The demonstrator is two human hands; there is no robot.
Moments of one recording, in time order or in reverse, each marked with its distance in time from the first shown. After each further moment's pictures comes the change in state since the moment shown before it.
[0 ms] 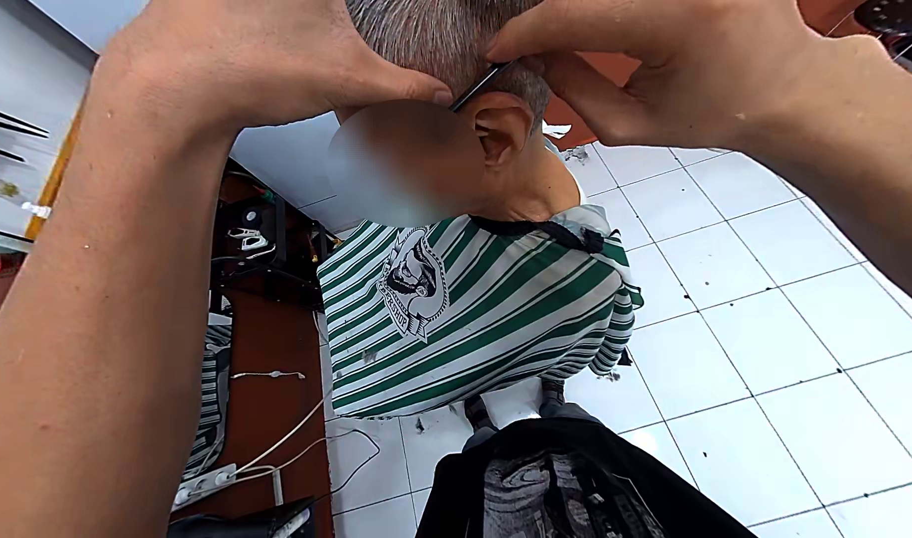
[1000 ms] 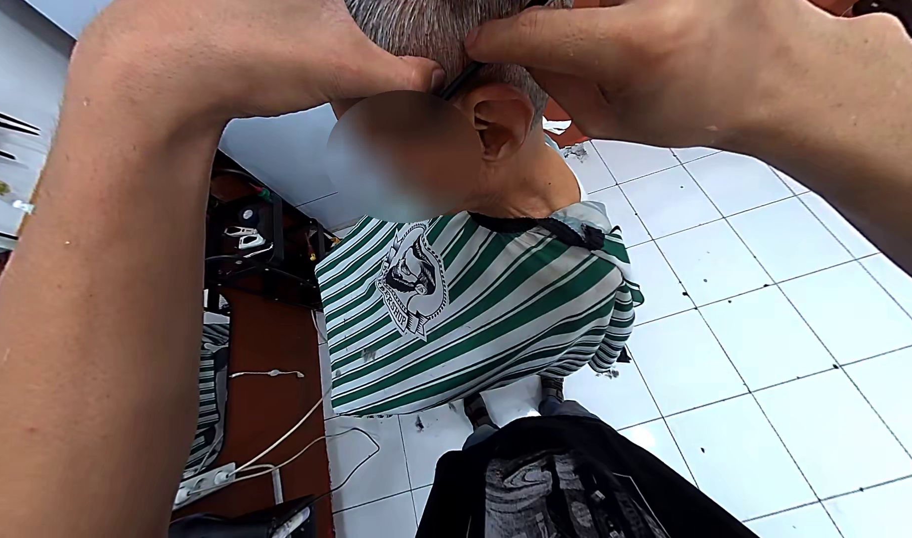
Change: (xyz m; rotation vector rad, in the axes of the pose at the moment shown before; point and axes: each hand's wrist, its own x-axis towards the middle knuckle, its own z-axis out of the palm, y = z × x) left_hand -0.004 0.012 0.000 -0.095 -0.067 -0.038; right_hand 0.010 -0.007 0.006 -0.167 -0.045 -0.136
